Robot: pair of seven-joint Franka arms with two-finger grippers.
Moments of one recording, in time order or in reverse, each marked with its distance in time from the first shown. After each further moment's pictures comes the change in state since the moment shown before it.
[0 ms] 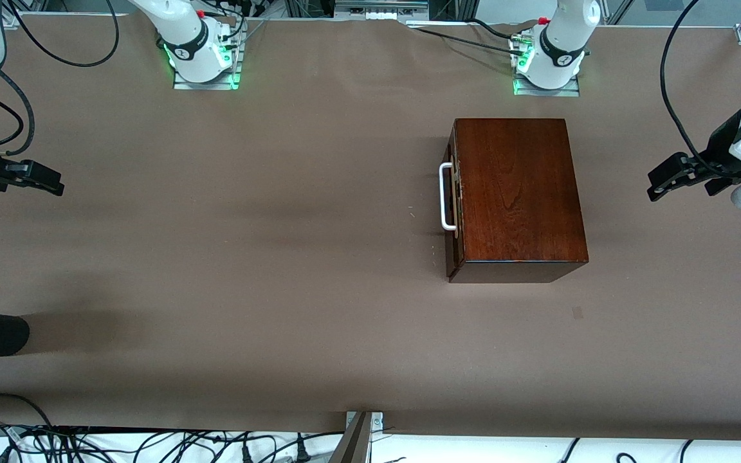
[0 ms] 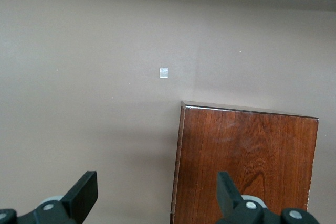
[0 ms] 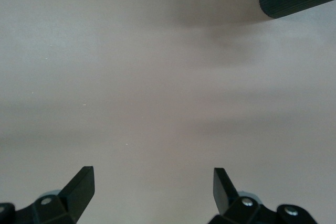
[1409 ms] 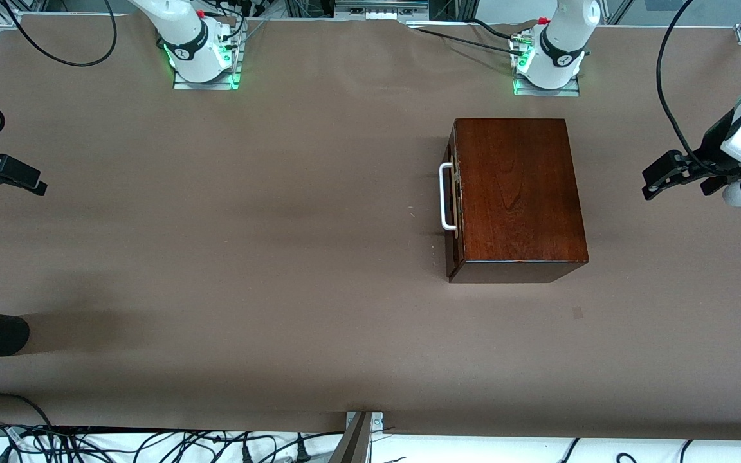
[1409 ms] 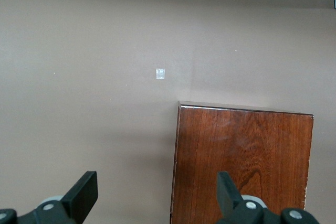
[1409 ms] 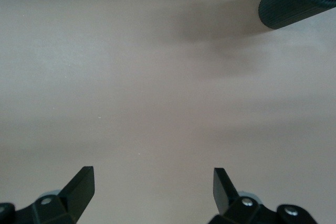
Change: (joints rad) left arm 0.001 -0.002 -0.017 0.001 0.005 0.002 0.005; right arm -0.003 -0.007 -0.033 0.054 0.067 -0.001 0.005
